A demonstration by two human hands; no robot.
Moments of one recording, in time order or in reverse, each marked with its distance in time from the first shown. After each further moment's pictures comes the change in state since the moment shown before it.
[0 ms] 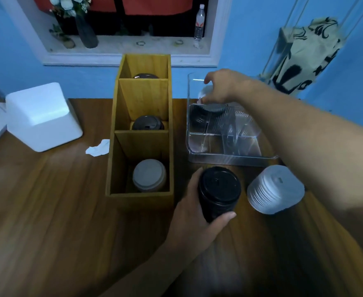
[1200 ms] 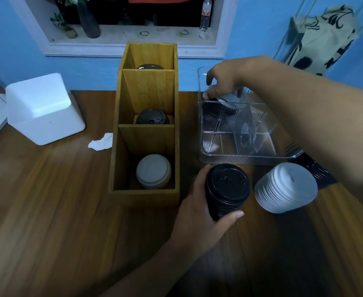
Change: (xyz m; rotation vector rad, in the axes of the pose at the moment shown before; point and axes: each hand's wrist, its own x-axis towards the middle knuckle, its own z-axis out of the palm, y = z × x) left_hand 0.000 -0.001 -0.001 0.003 -0.030 0.000; right_hand 0.038 0.000 -0.001 -0.176 -0.201 -0.078
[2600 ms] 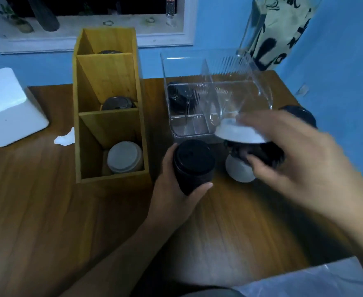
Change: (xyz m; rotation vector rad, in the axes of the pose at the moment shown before) left_hand 0.000 -0.004 0.002 -0.057 0.029 -0.011; right_hand -0.312 0.000 0.114 0.407 0.732 -0.236
